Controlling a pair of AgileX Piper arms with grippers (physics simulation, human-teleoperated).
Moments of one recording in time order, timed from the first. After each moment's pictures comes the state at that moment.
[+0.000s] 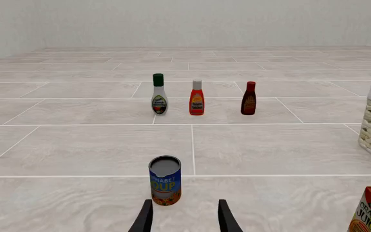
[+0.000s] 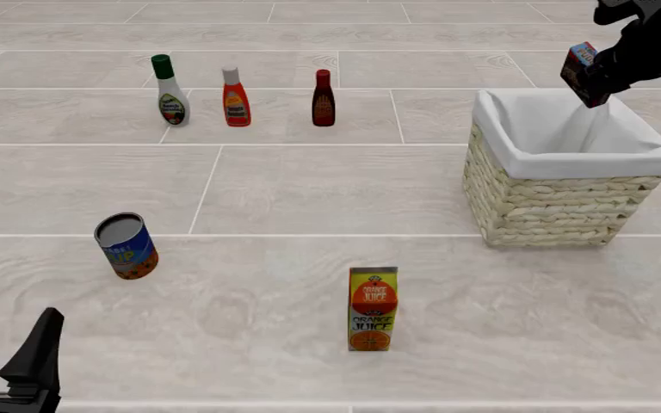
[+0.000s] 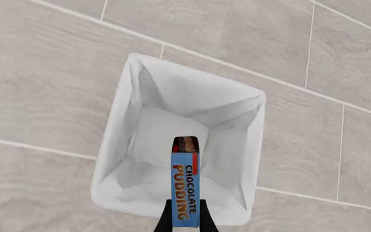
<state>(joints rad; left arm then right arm) 0.00 0.00 -0.01 0.00 0.01 -0.16 1.93 -2.19 1.22 -0.46</state>
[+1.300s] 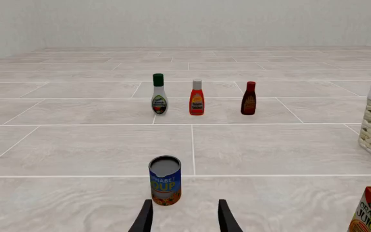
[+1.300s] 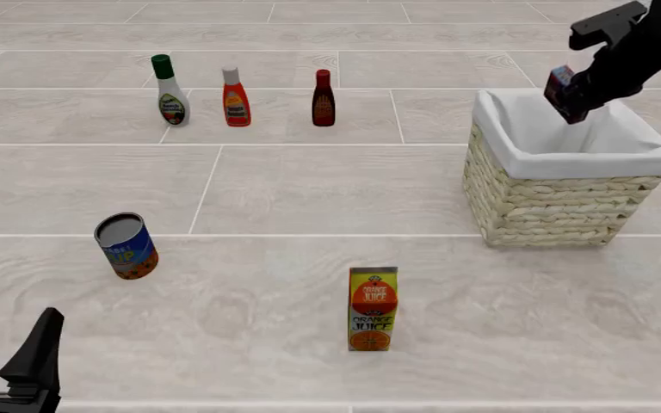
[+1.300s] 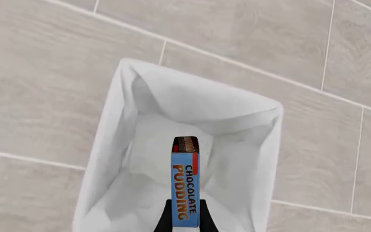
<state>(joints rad) 0.00 0.00 -0.01 0.00 0.01 -0.16 2.10 -2.31 1.22 -0.47</state>
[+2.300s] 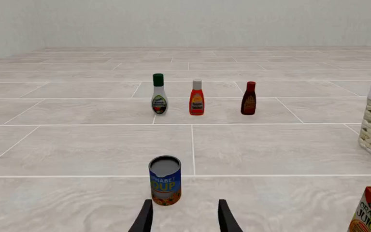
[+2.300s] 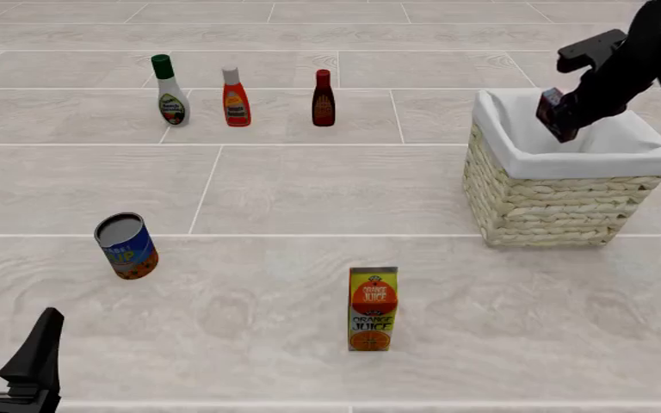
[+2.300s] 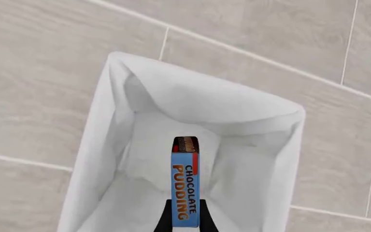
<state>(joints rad) 0.00 0.00 -0.01 0.00 0.01 -0.17 2.19 -2.33 1.22 -0.48</state>
